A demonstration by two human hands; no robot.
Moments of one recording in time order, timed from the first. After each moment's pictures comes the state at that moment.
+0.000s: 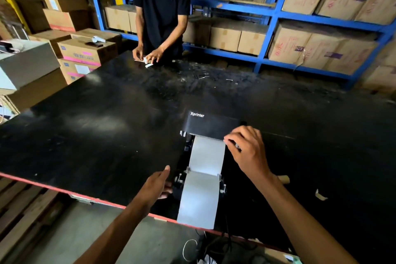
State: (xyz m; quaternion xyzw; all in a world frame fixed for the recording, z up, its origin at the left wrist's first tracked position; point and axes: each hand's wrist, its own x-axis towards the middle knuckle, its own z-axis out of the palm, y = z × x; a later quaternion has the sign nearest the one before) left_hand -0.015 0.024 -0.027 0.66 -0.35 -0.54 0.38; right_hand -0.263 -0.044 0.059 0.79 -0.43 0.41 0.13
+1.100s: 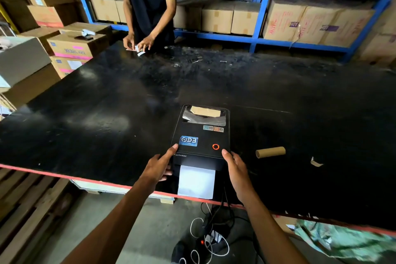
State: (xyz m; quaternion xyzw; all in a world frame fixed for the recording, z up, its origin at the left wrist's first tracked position) left_hand -0.030 0.030 -0.033 0.69 -0.34 -0.54 0.35; right_hand -0.254 0.028 -0.056 0.43 -0.58 0.48 -0.50
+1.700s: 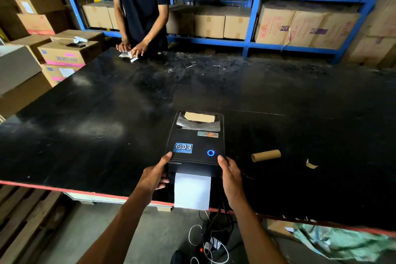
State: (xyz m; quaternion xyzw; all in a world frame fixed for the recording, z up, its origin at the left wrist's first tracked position) left_hand -0.027 0.024 -0.053 0.67 -0.33 -0.54 0.38; right_hand -0.243 0.027 -0.067 0.38 -0.56 0.56 -0.48
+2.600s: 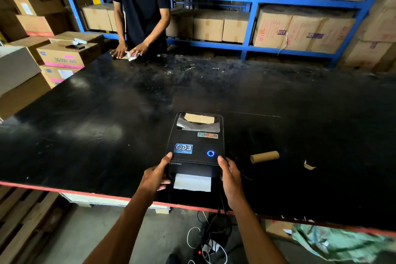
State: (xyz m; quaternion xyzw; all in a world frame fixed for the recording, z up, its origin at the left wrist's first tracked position) left_hand -0.032 0.029 -0.049 0.66 -0.32 -0.55 0.41; right_hand -0.244 0.028 -0.064 0.37 -0.56 0.55 -0.49
